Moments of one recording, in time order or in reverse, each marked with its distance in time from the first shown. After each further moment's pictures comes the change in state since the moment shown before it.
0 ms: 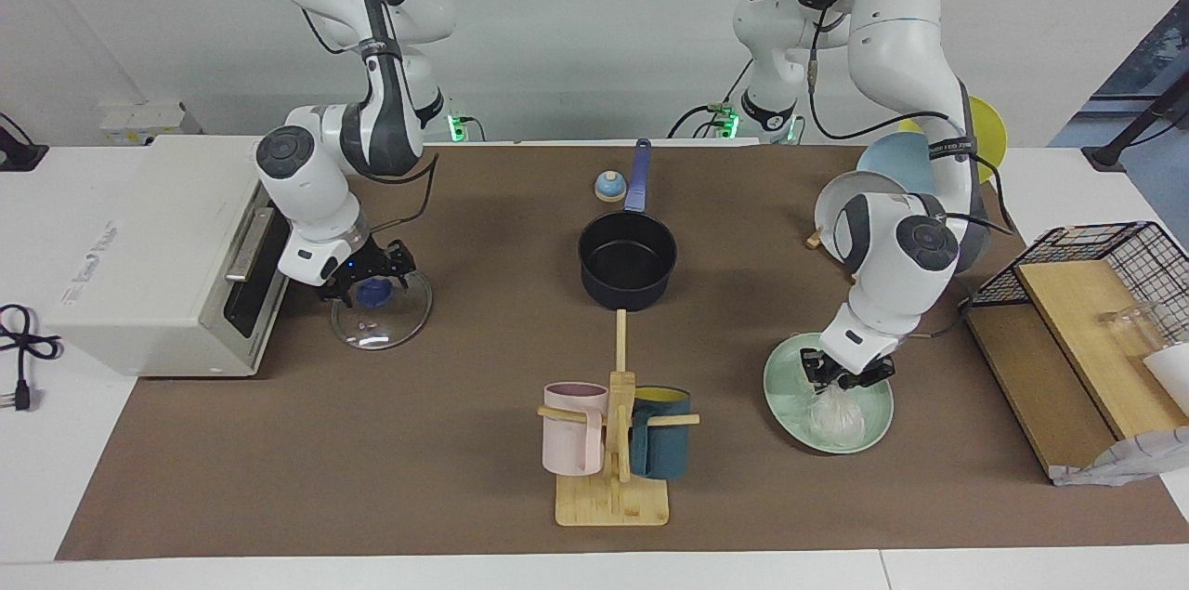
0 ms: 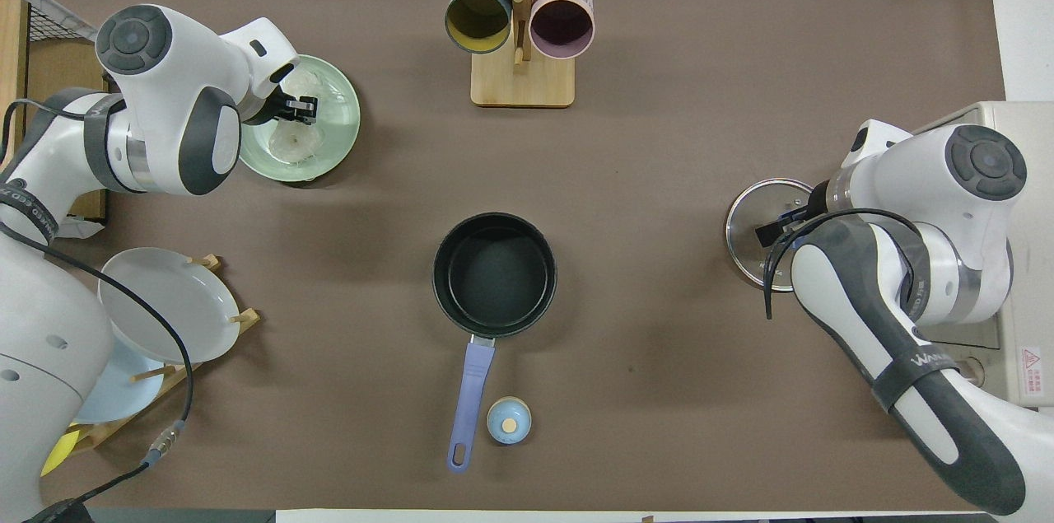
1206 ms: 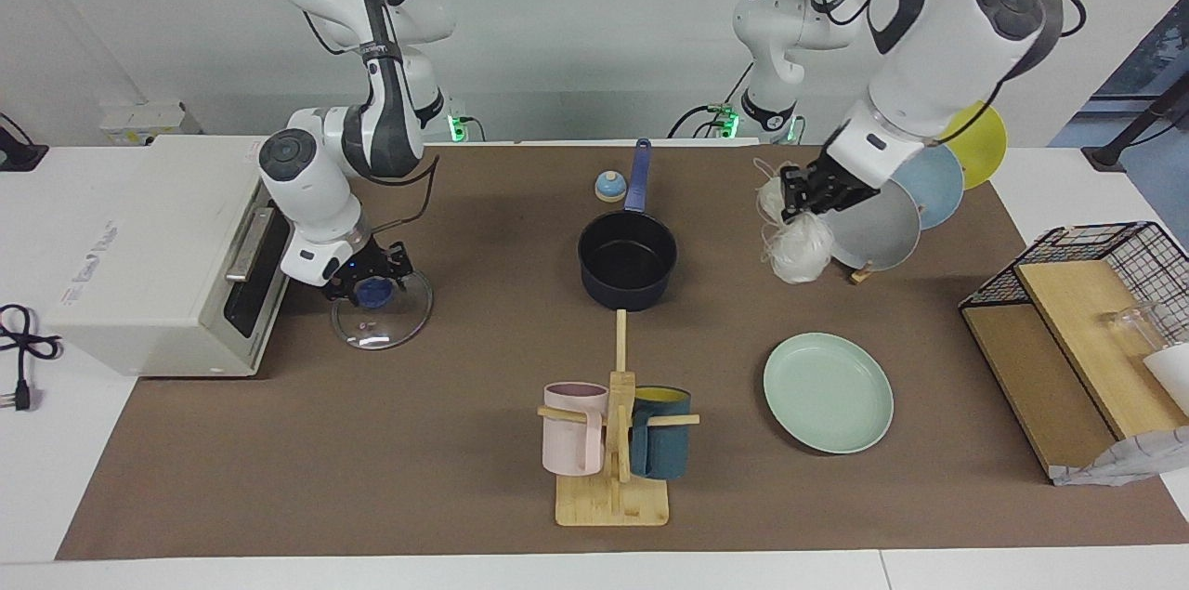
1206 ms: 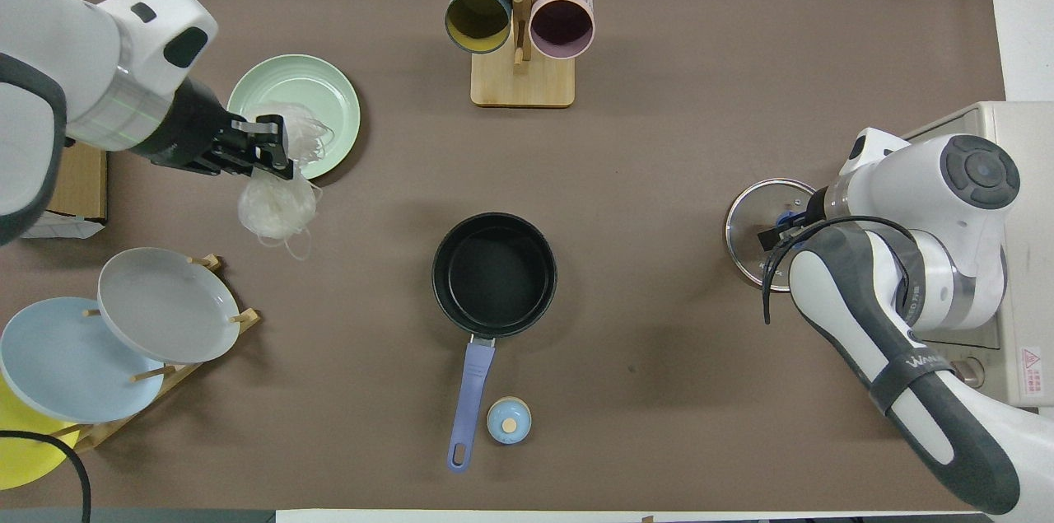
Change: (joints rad) left arm -0.125 -0.434 -0.030 0.078 -0.254 -0.711 -0.328; right arm -0.001 0.000 -0.002 -0.013 0.000 0.004 0.000
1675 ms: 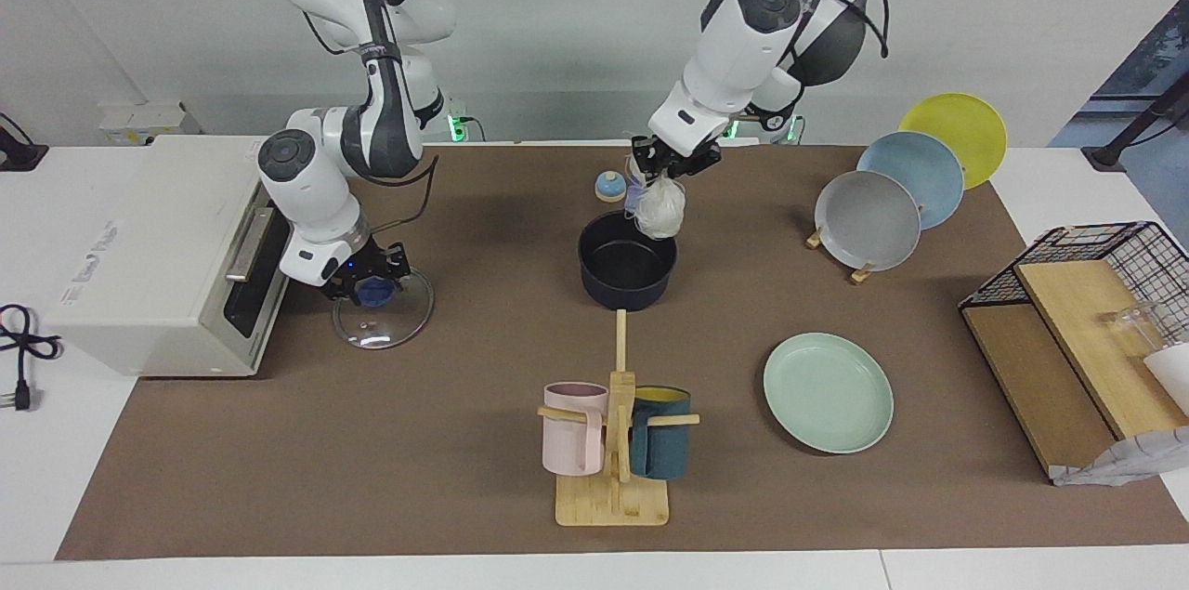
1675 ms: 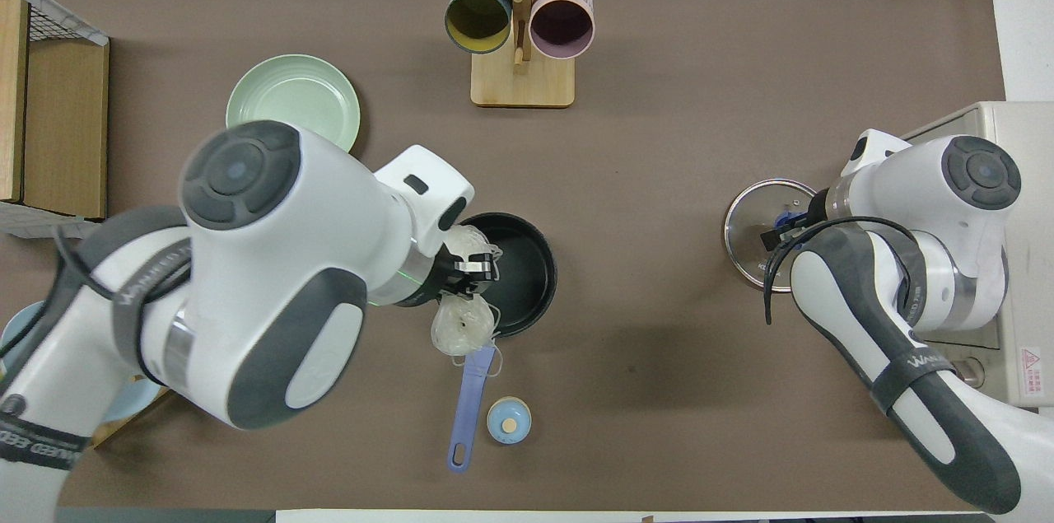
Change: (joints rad) left arm -0.296 -0.089 -0.007 -0.346 -0.062 0.291 -0.252; right arm -0.003 0.000 -0.001 -0.005 0.000 0.000 -0.001
